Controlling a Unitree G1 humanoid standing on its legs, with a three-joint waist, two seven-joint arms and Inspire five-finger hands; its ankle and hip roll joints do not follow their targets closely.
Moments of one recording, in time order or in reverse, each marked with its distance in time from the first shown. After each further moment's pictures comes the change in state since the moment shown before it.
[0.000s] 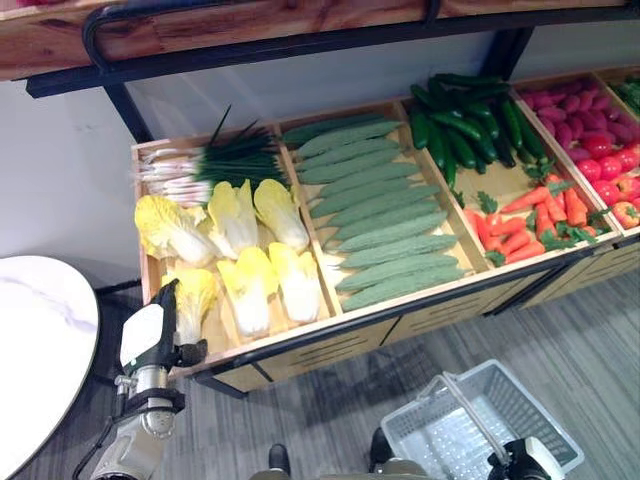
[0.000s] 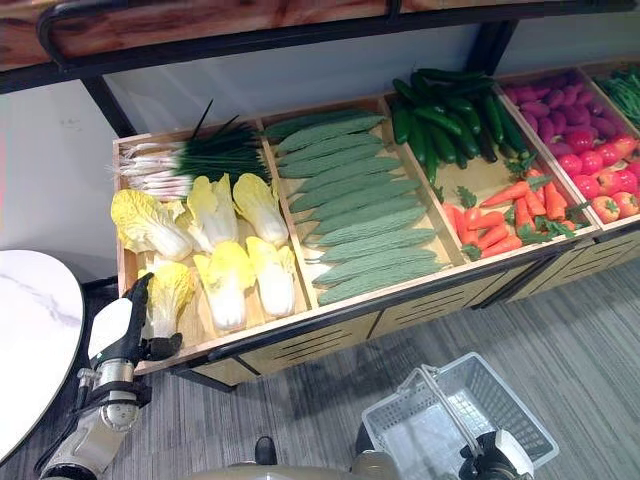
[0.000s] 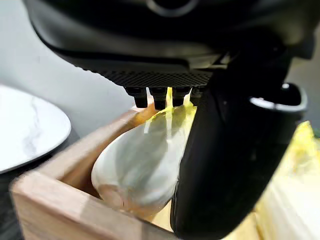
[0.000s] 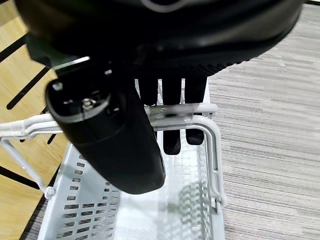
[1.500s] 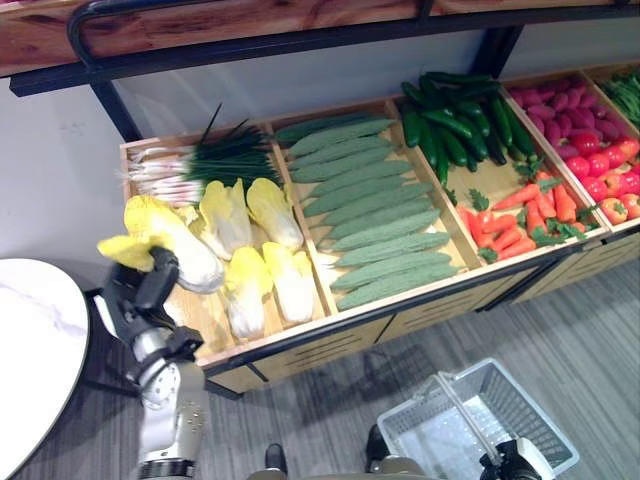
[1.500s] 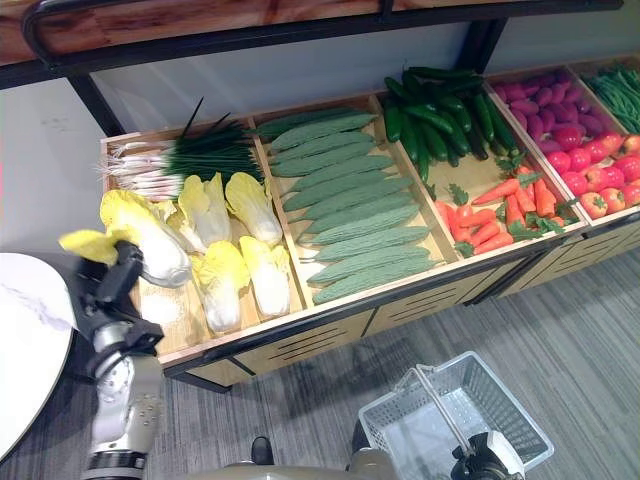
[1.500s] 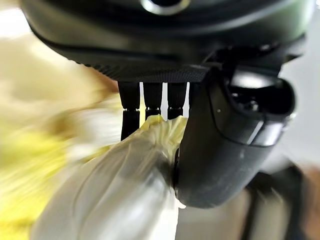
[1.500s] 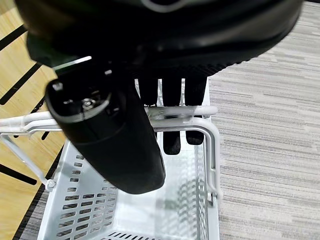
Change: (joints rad) left arm 0.006 -0.378 0.102 -0.447 -1.471 -0.268 -0.186; right arm -0.009 0.028 0.003 -0.043 -0.014 0.048 0.034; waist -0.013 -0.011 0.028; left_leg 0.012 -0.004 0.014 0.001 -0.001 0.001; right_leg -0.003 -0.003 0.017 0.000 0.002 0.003
